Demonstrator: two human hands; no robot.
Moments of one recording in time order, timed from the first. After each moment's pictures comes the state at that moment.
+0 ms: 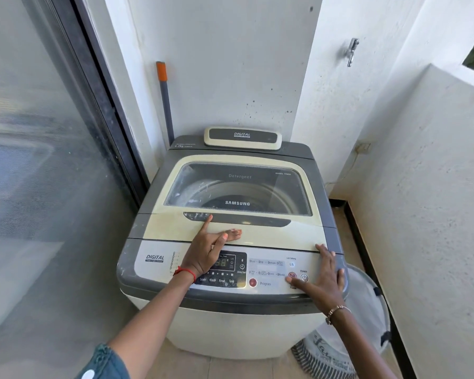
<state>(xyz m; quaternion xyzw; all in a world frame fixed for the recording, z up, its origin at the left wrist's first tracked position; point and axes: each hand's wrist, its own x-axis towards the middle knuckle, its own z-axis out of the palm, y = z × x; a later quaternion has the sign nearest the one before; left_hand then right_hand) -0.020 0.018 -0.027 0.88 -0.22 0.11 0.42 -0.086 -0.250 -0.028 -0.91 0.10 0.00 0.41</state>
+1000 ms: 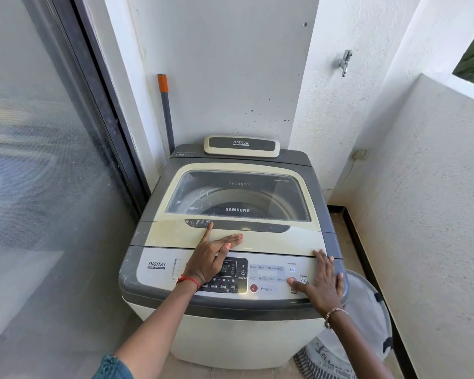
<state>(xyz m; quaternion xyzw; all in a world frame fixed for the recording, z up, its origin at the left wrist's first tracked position) -0.021 0.017 -0.034 0.88 -0.25 0.14 0.37 -0.082 -0.247 -0.035 -0.93 0.11 0.02 0.36</state>
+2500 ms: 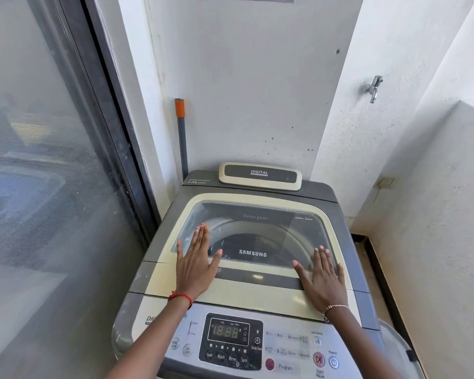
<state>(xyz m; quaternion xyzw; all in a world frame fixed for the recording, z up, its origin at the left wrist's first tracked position) 0.057 0.057 -0.019 0.98 0.03 0.09 0.19 0.049 -0.219 -0.006 -0.98 0.04 0.04 0.17</state>
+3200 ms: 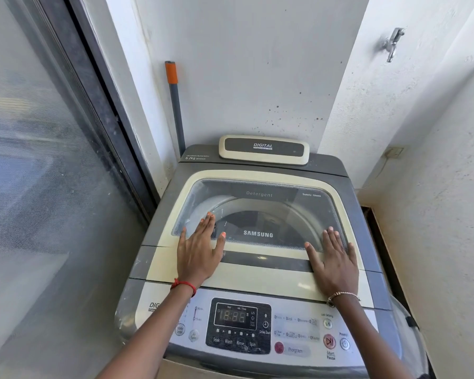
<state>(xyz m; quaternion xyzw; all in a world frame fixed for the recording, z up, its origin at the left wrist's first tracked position) 0.052 0.053 -0.014 0.97 0.04 0.10 0.21 0.050 -0.215 -0.021 -0.98 0.07 -0.05 0.16</state>
